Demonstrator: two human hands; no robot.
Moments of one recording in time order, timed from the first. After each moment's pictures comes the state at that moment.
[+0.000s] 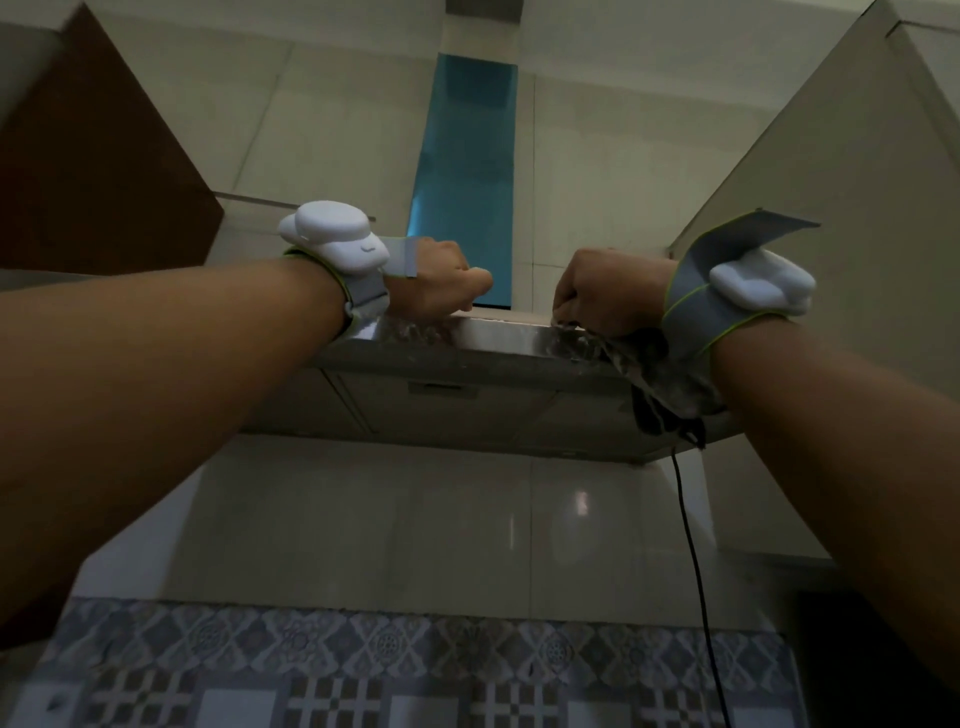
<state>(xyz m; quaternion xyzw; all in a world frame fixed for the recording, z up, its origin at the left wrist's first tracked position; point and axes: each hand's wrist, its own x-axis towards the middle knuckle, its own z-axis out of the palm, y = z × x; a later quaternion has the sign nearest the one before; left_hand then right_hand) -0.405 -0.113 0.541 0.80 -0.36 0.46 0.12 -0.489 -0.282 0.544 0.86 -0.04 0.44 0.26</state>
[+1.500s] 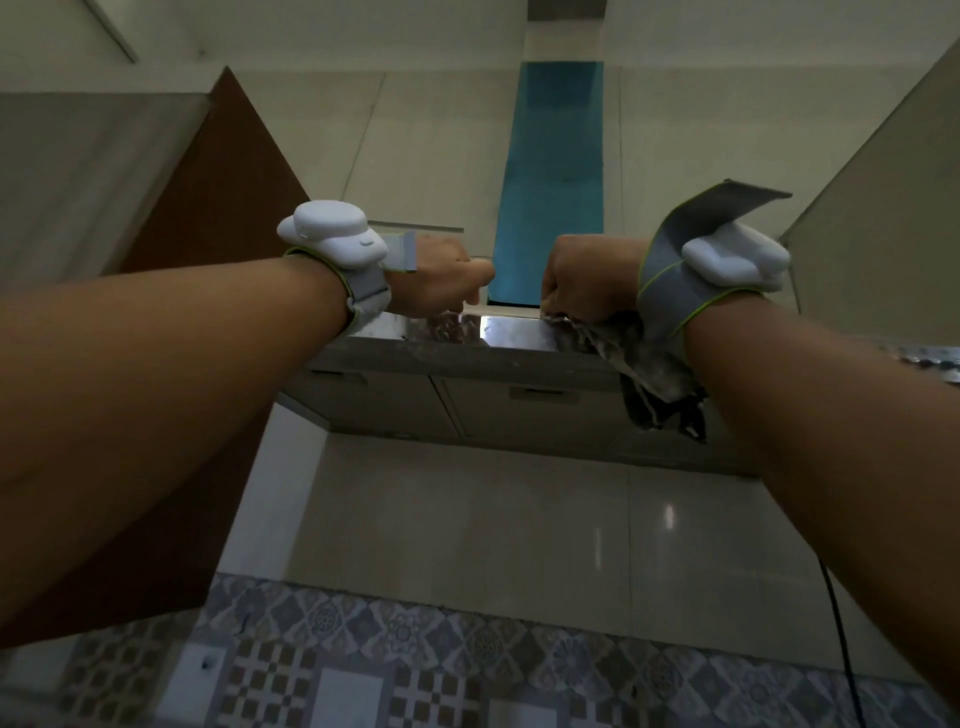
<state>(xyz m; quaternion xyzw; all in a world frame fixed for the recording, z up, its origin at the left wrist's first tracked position) -0.382 -0.032 0.543 0.83 -0.30 0.43 0.16 -0.451 -0.190 0.546 0.88 0.03 0.45 0.16</state>
